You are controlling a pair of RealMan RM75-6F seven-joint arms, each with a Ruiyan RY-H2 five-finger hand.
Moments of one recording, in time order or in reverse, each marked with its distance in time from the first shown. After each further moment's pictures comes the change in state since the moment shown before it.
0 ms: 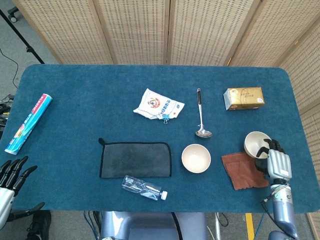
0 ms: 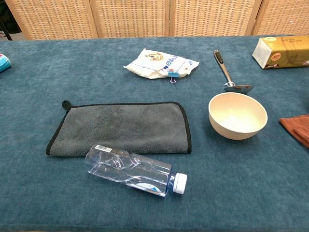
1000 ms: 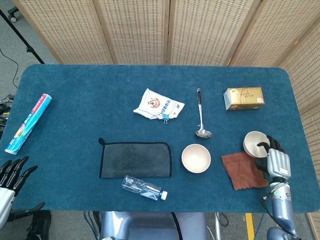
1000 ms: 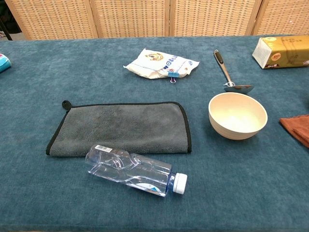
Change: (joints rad) left arm -0.001 -0.001 0.001 0.001 0.001 -0.001 0.001; right arm 0.011 -0.016 0.015 0.032 0.042 -0.034 0.010
